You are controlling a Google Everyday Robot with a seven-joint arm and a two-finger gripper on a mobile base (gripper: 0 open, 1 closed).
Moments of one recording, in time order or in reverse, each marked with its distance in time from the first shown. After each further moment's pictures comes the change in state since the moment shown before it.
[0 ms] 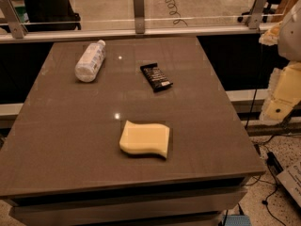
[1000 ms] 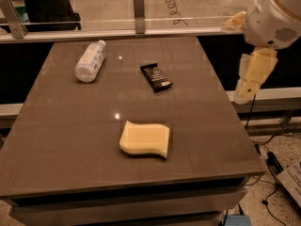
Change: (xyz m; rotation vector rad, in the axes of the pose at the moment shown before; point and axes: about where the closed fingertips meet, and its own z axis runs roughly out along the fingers) arm -0.053 -0.041 0.029 -0.031 -0.152 -0.228
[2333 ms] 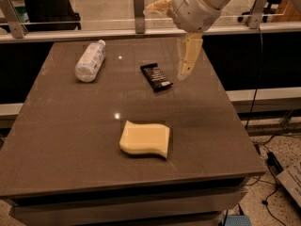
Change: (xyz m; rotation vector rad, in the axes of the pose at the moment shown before) arm -0.129 -0.067 0.061 0.013 -0.276 -0.522
